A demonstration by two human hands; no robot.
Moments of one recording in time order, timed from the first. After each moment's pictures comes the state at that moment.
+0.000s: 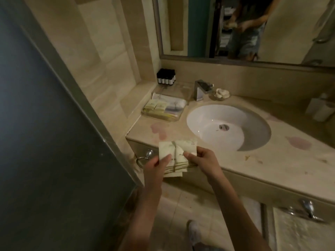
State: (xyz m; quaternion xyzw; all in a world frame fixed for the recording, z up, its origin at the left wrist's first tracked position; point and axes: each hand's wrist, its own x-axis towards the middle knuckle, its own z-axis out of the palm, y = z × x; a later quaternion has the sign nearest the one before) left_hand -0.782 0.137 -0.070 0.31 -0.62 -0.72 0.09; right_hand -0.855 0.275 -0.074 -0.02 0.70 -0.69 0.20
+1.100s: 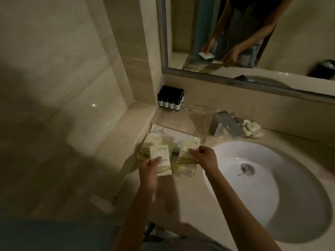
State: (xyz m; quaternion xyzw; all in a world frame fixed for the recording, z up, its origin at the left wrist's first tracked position) left_hand -1.129 -0.042 -0.152 0.39 -0.57 -0.72 0.07; right_hand -1.216 0.121 -0.149 0.10 0.80 -0.56 0.17
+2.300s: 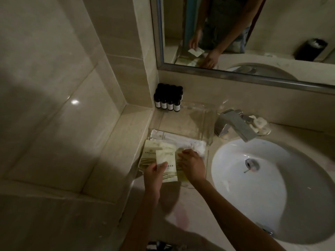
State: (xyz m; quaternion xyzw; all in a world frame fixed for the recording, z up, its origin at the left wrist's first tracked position) left_hand -1.175 -0.080 -0.182 0.37 -0.64 -0.67 -0.03; right_hand -1.242 0.057 -0.247 -0.11 0.94 -0.31 0.03
